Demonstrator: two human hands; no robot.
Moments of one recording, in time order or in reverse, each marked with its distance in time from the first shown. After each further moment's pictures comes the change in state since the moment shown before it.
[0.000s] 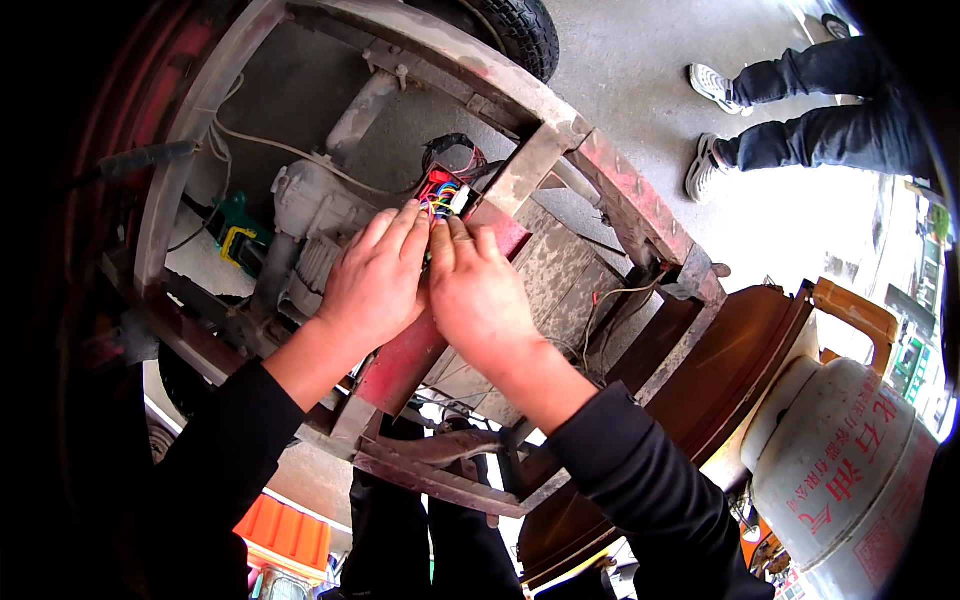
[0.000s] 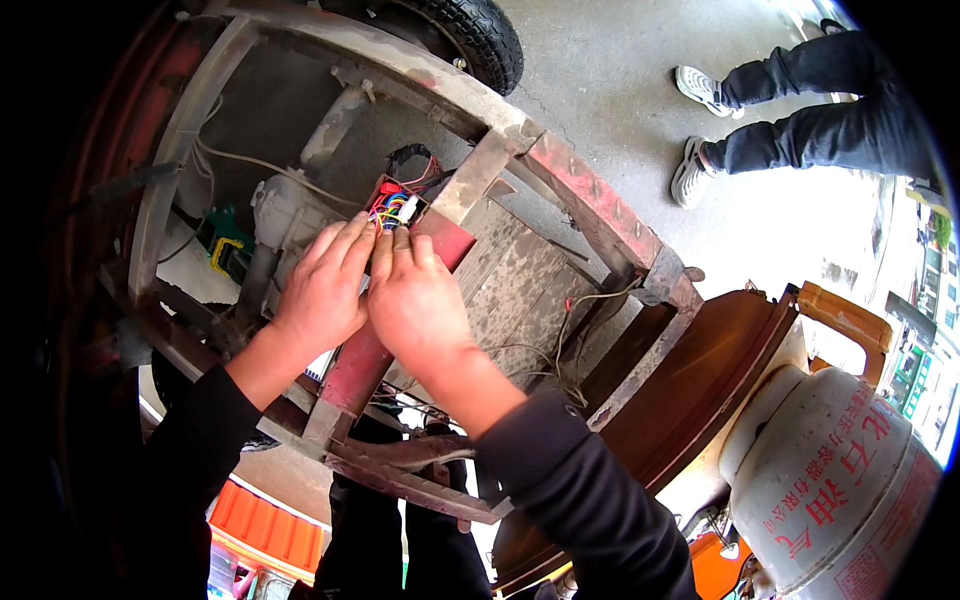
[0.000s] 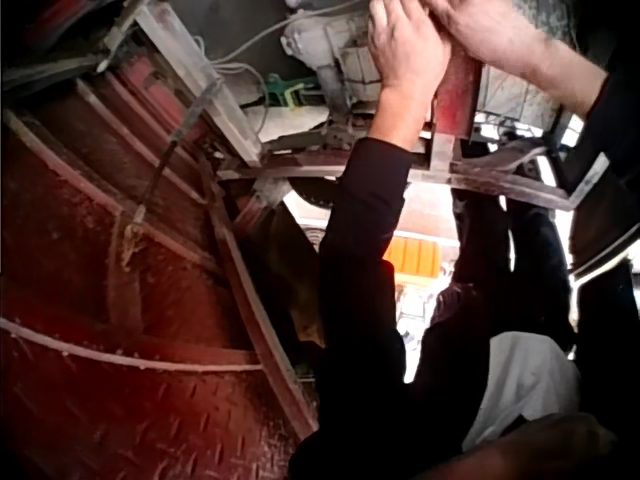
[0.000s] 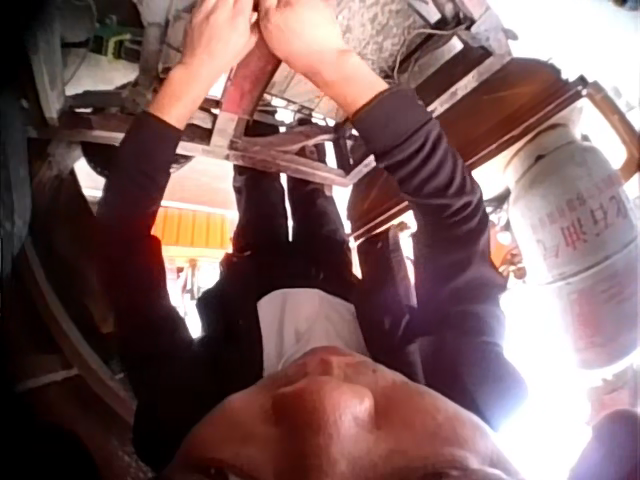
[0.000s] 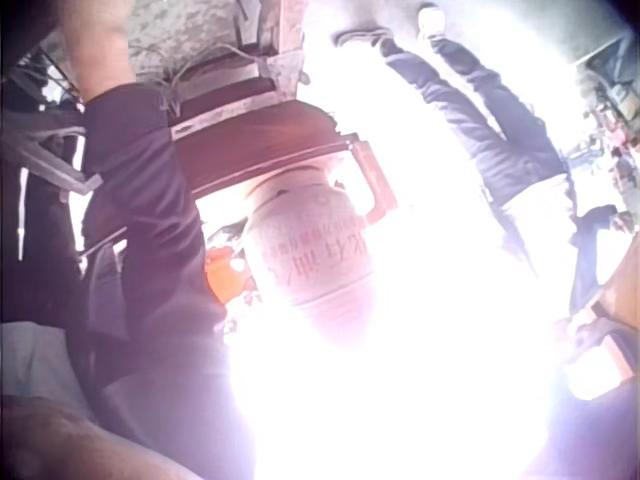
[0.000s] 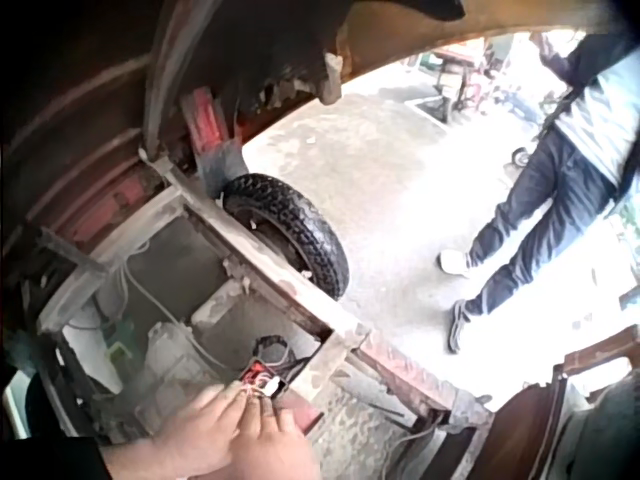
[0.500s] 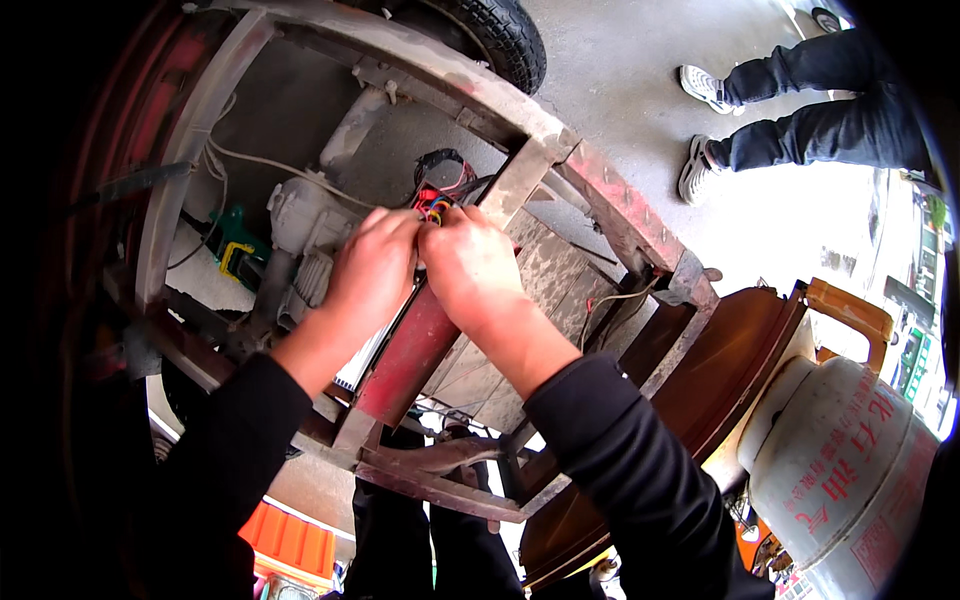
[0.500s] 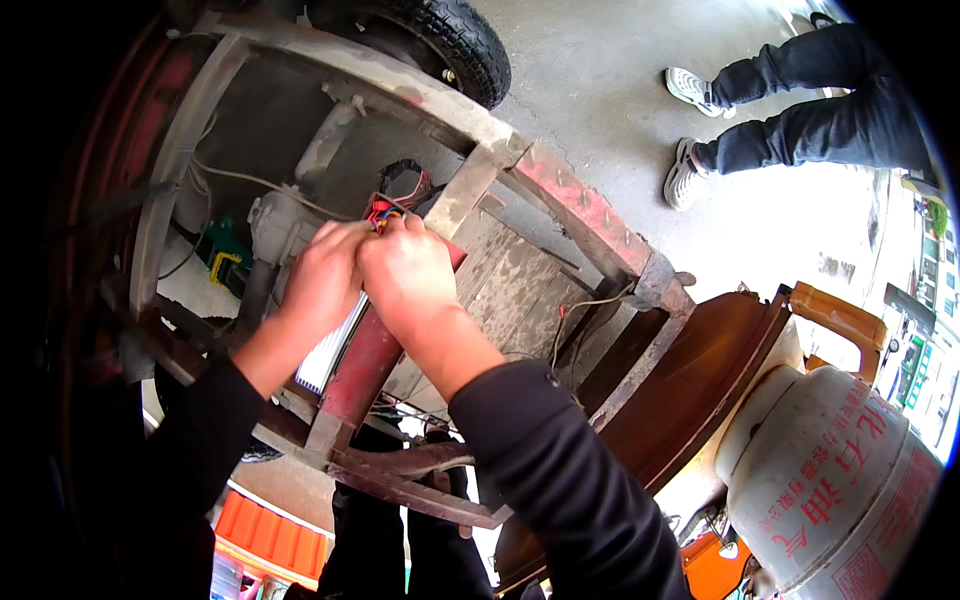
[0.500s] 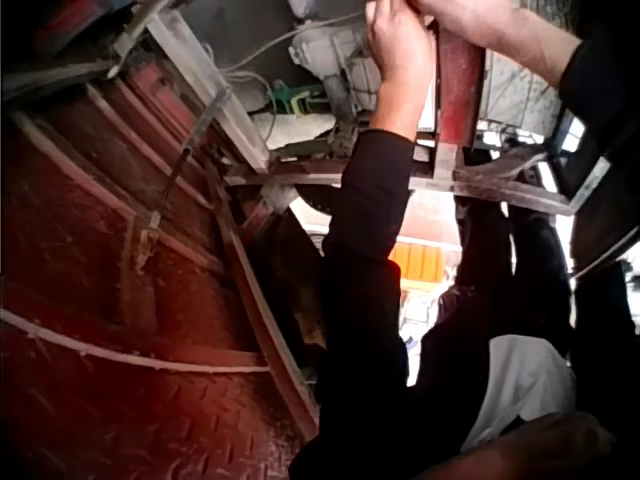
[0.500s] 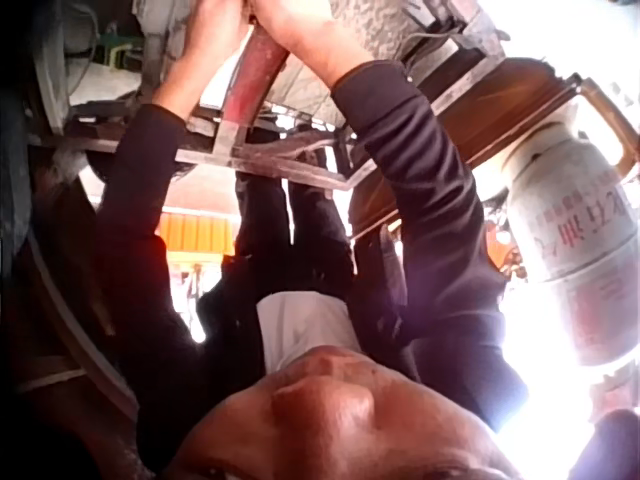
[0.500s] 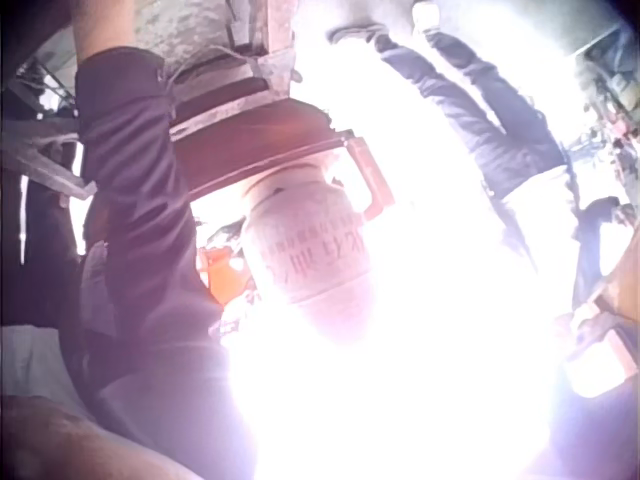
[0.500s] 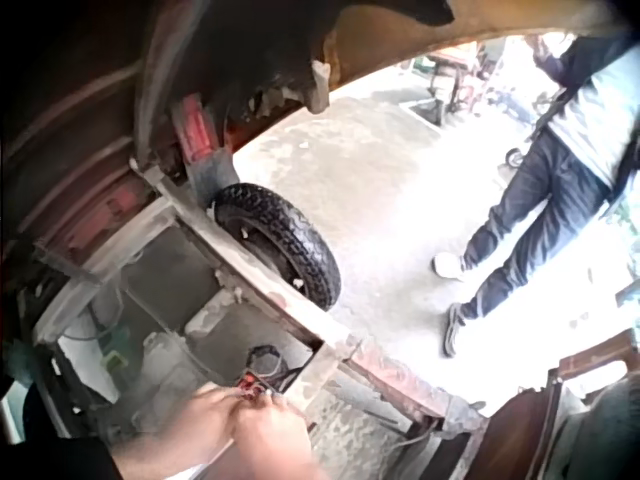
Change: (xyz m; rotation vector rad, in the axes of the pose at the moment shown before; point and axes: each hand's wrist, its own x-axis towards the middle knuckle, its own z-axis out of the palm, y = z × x) left_hand 0.025 -0.015 0.011 -0.239 -0.009 -0.124; right_hand 0.042 0.017 -0.007 0.212 -0.181 0.160
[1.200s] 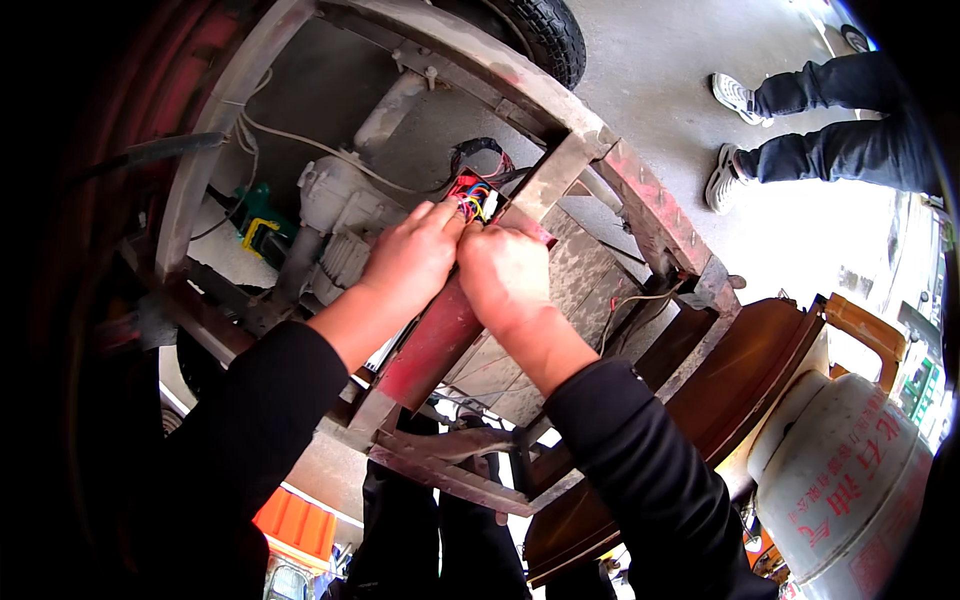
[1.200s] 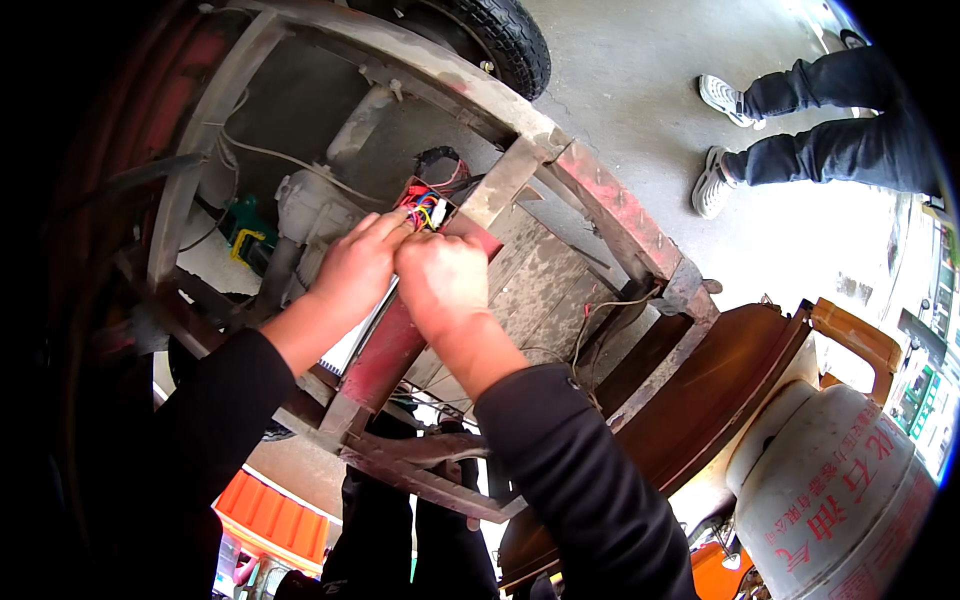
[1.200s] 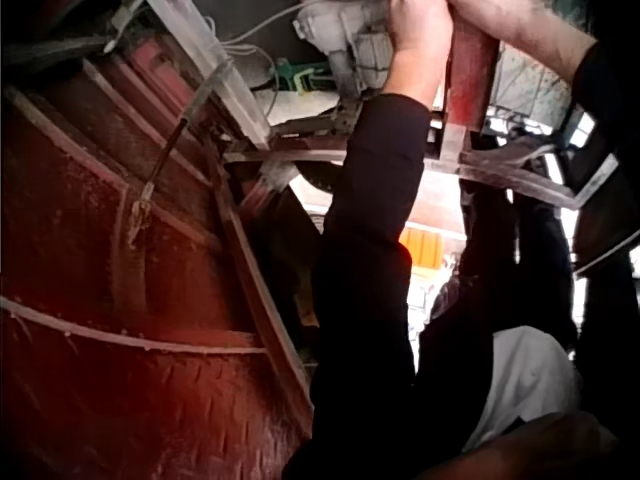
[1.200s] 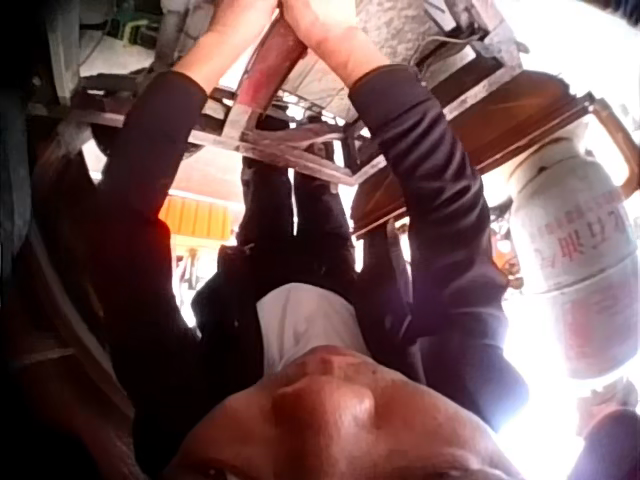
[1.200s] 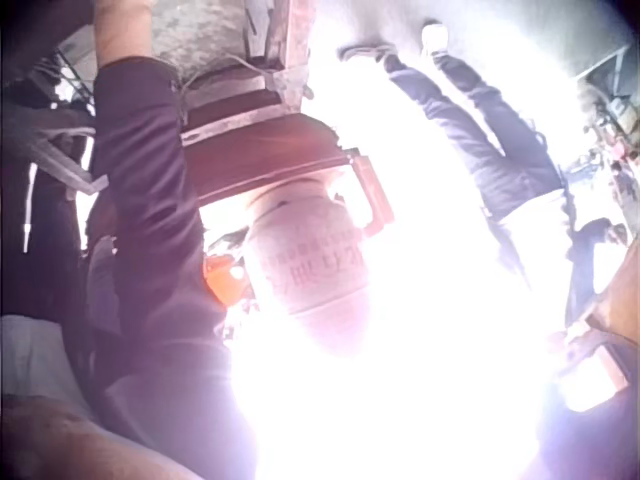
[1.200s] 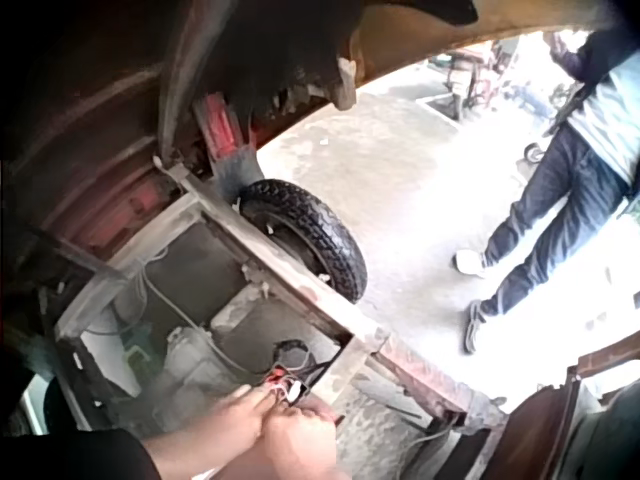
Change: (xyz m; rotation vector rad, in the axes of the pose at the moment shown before) left_hand -0.012 -0.004 0.008 0.168 -0.136 0.020; right_hand -0.017 -0.004 0.021 -0.124 0.043 0.004
